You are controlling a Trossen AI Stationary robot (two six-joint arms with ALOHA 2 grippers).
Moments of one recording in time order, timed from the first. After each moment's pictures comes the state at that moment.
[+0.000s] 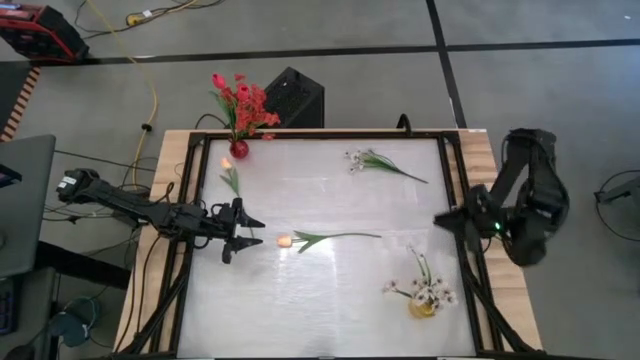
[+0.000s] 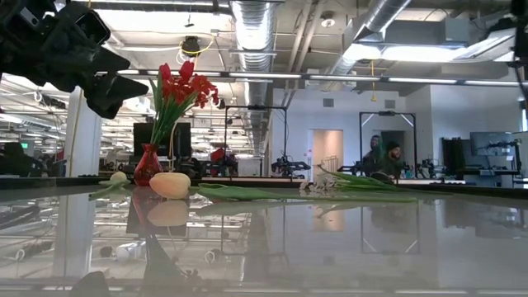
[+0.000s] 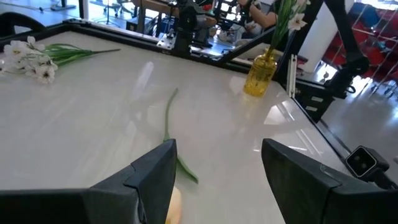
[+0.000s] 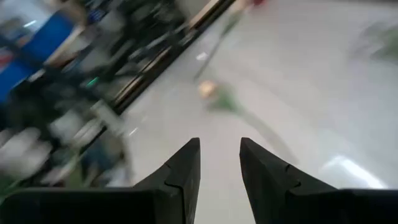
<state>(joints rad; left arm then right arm) -0.25 0.60 0.07 0.41 -0.19 -0.30 1.09 0.75 1.04 -1.34 1.05 1.66</state>
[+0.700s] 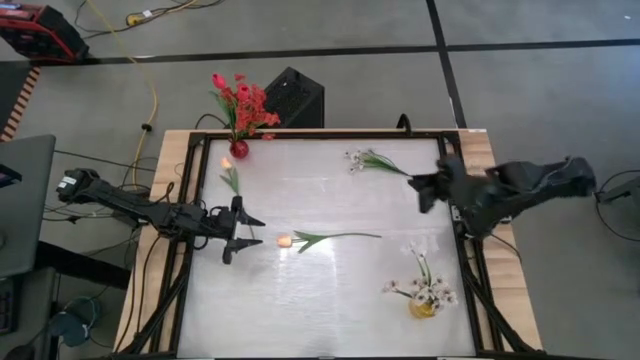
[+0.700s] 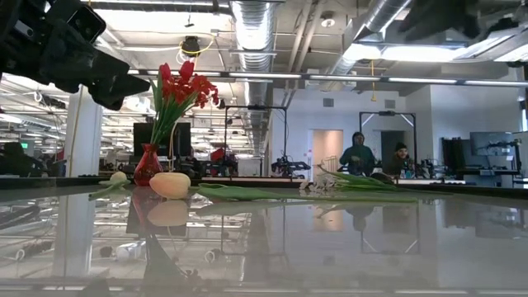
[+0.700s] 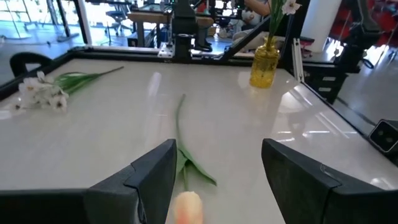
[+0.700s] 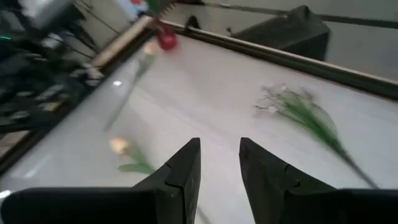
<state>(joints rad) -0.25 0.60 0.08 0.42 -0.20 -0.11 0.15 0.84 1.04 -0.93 0.63 0.88</state>
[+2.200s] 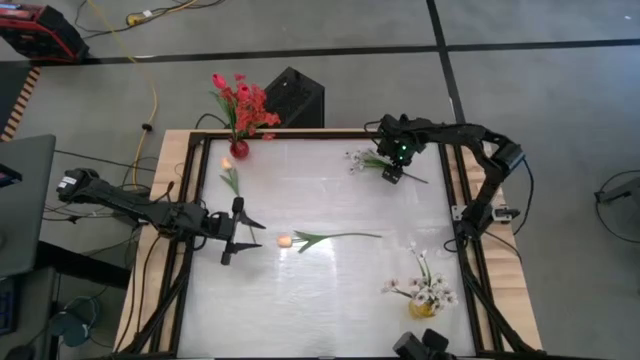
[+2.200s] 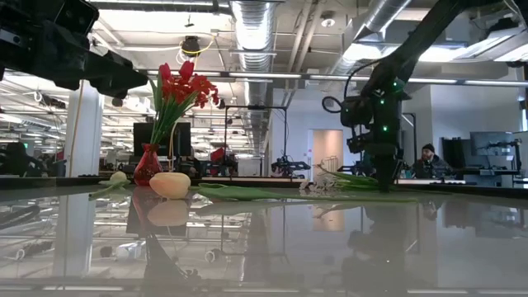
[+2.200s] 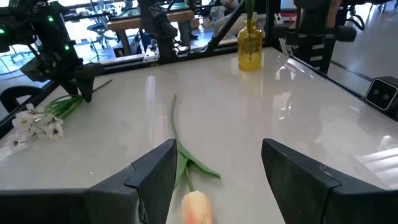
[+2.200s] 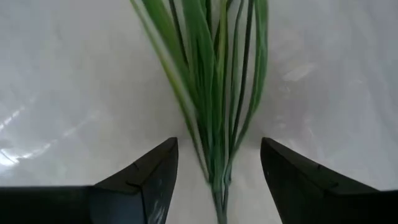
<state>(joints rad) -0.25 0.60 0.11 0.35 -0.14 0.09 -0.81 1.77 1.04 -0.72 0.01 -0.27</state>
